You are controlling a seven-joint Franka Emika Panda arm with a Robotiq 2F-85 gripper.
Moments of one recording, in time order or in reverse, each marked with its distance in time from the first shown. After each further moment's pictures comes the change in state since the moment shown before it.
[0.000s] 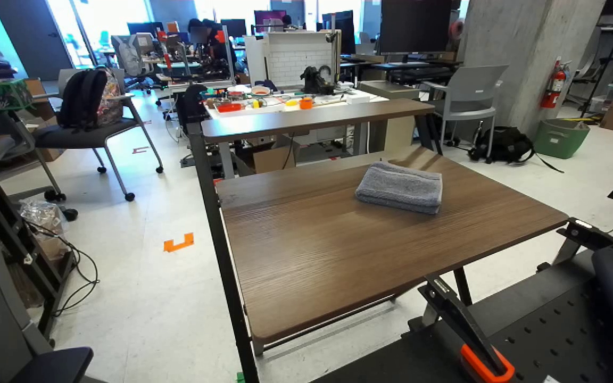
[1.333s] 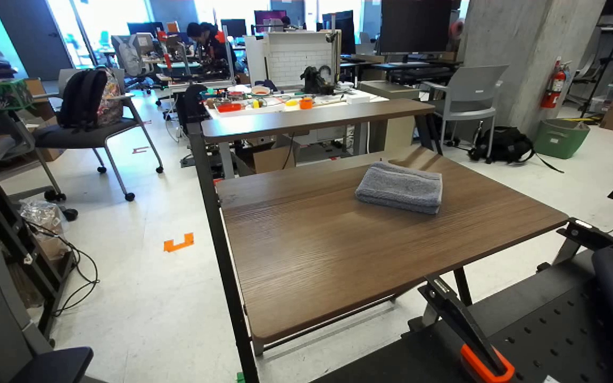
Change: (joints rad) arm 0.022 0.217 0.085 0.068 0.007 0.162 0.117
